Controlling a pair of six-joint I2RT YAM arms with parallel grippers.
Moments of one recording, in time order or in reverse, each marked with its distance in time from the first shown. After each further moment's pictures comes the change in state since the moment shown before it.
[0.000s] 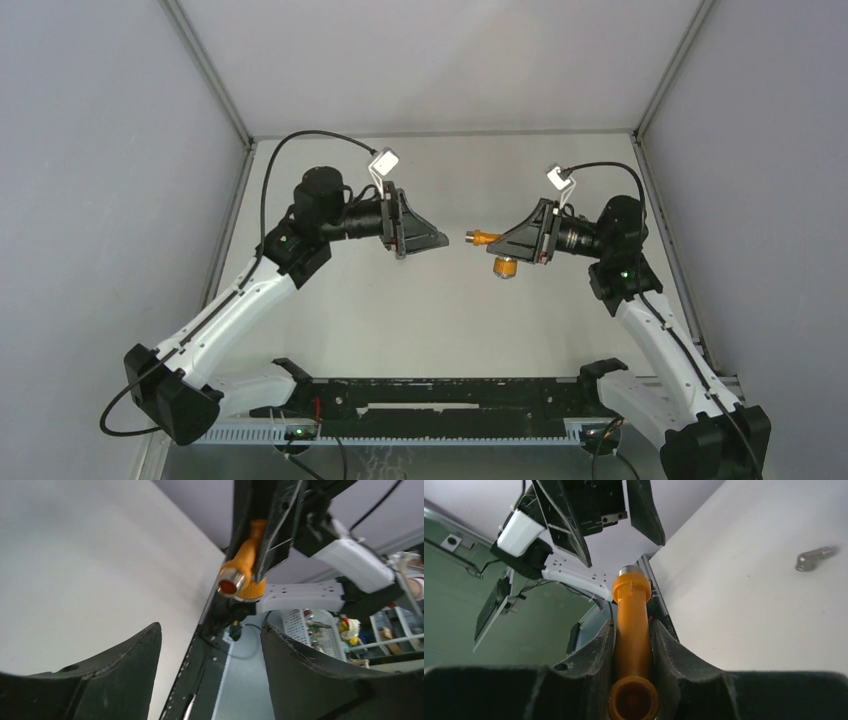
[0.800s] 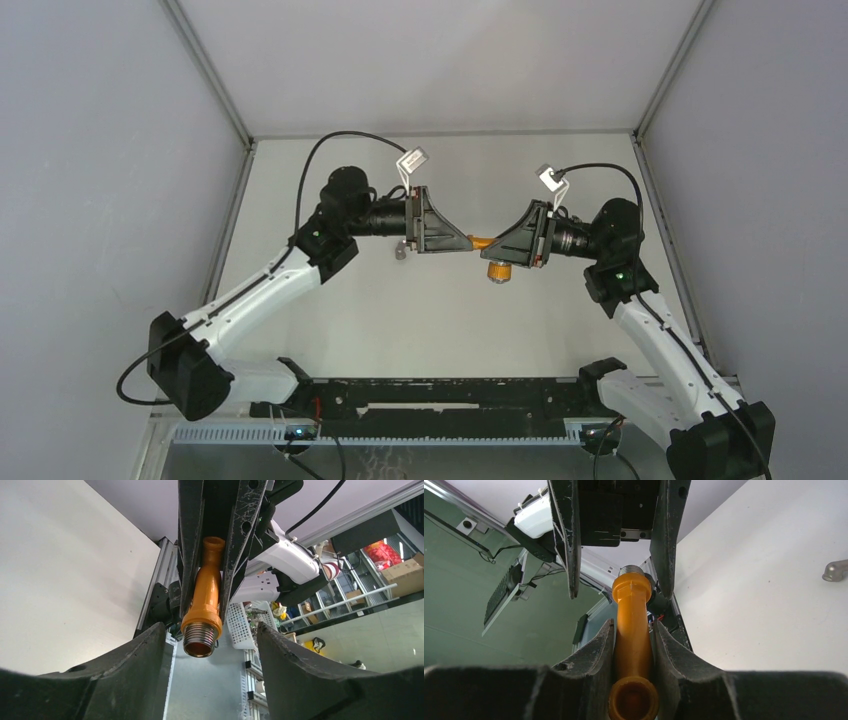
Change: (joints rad) left arm -0.094 0.126 -0.008 0.338 0.156 -0.318; right arm 0.075 0.001 0.000 0.092 -0.006 0.053
